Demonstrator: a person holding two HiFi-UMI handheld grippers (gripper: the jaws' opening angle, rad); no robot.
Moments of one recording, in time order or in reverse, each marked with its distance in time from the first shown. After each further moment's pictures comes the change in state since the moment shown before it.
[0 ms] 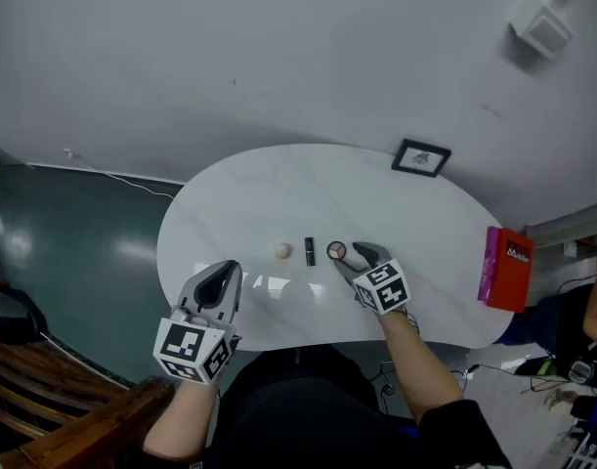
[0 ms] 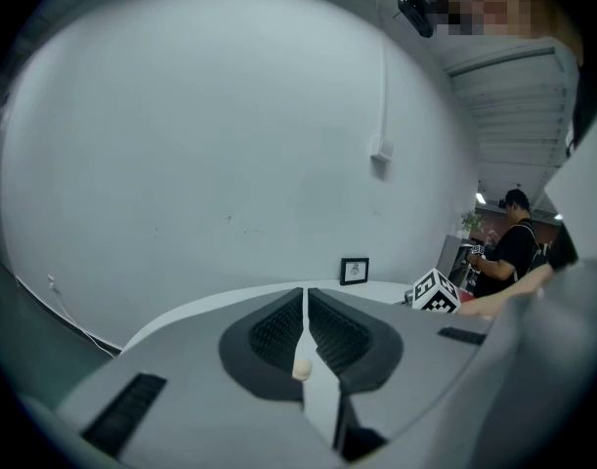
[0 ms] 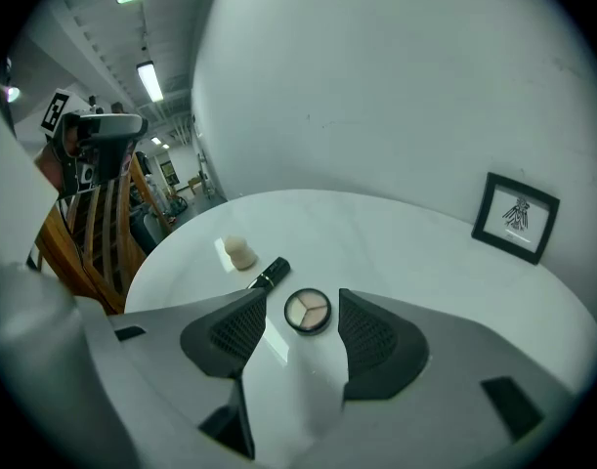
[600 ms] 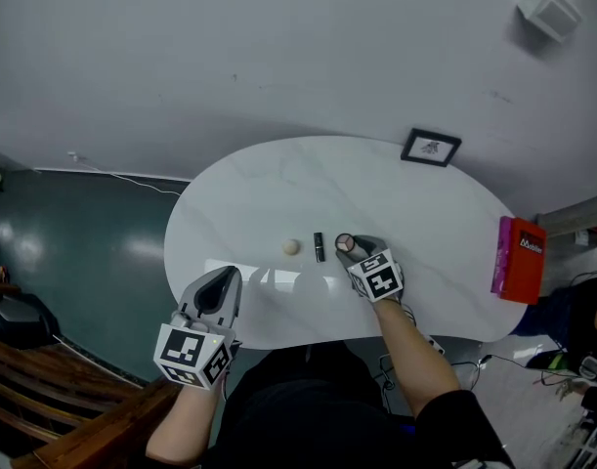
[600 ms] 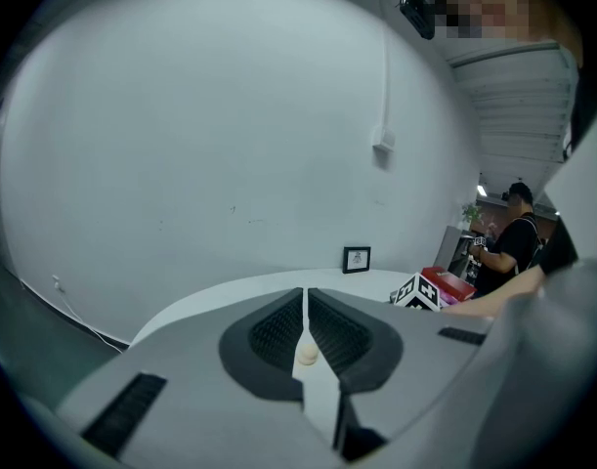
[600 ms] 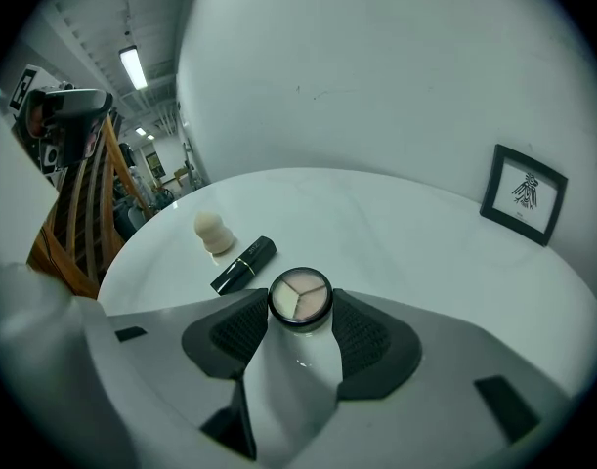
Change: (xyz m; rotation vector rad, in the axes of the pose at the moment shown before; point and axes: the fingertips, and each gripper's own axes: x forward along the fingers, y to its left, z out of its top) left arm -0.008 0.011 -0.014 0.012 0.055 0.007; right arm 0.046 -0.010 -0.019 0.024 0.061 -0.068
